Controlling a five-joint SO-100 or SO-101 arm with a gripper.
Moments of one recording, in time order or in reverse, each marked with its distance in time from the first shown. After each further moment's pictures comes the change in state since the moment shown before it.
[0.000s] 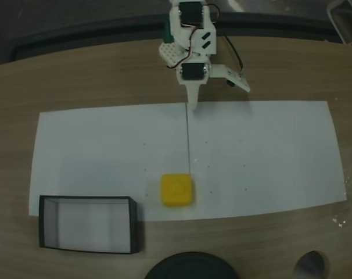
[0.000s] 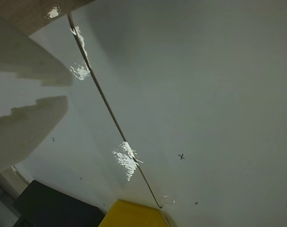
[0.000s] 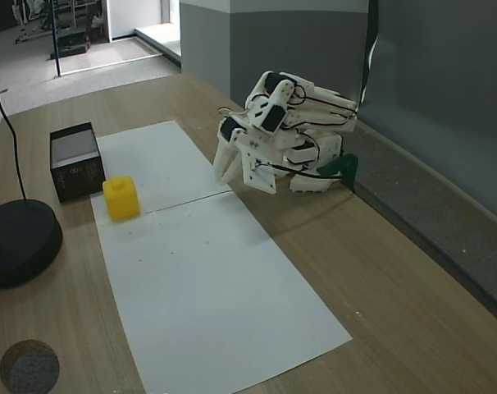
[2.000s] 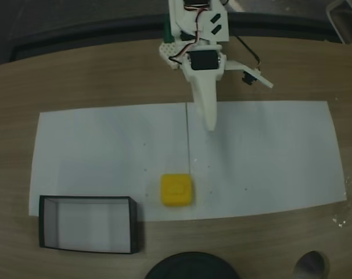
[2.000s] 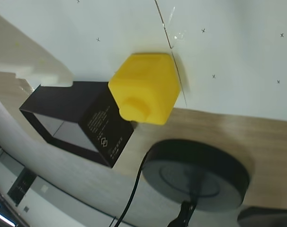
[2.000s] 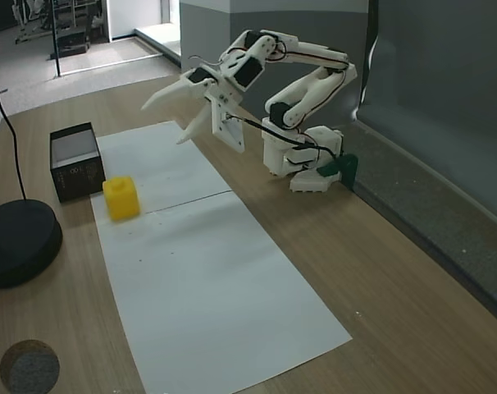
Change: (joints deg) arm -1.9 -49.6 -40.2 -17.6 -6.2
